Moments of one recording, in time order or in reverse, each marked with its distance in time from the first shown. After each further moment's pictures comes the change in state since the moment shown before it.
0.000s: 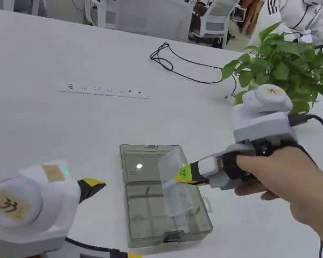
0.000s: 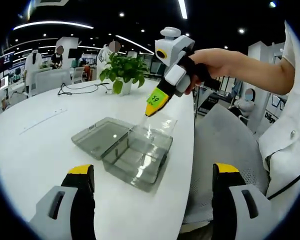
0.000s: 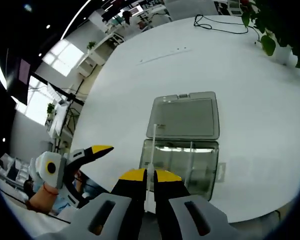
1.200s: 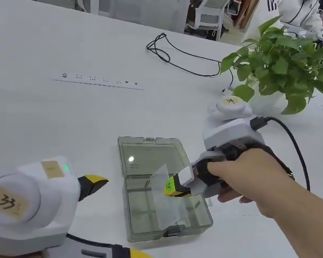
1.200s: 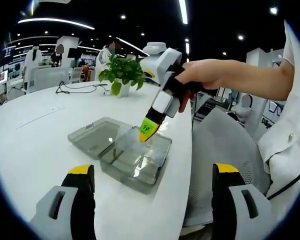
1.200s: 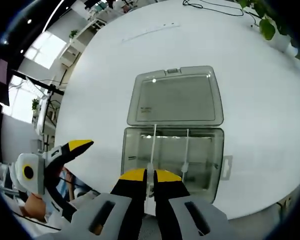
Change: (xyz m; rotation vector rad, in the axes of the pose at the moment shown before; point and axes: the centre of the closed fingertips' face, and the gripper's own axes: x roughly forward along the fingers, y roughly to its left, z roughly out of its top) left arm 0.007 0.001 -0.001 -0.033 -0.037 -0.037; right arm 0.041 -0.024 -0.021 0.047 0.142 -0.122
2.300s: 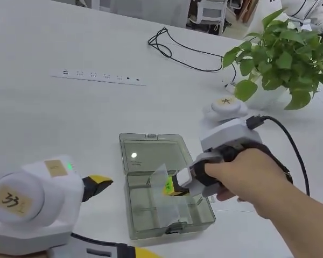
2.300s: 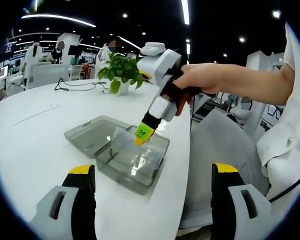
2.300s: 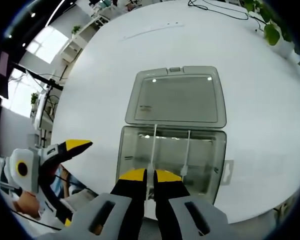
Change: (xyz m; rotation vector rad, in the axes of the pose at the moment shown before) left arm 0.004 -0.004 -0.001 -0.026 0.003 -0.014; right arm 0.008 -0.003 0.000 -0.049 0.001 -0.017
